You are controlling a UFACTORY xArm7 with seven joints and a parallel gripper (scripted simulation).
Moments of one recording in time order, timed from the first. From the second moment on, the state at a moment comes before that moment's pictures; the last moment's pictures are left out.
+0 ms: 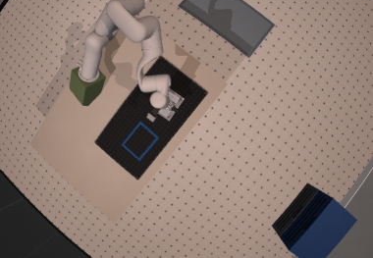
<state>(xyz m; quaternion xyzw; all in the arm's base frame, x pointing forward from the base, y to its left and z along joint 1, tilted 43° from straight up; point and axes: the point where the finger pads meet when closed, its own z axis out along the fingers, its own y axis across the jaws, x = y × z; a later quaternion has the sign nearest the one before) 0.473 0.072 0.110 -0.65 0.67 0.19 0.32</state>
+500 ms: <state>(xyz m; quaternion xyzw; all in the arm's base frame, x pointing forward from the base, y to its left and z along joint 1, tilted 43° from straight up) 0.472 0.069 0.114 -0.65 0.67 0.19 0.32</state>
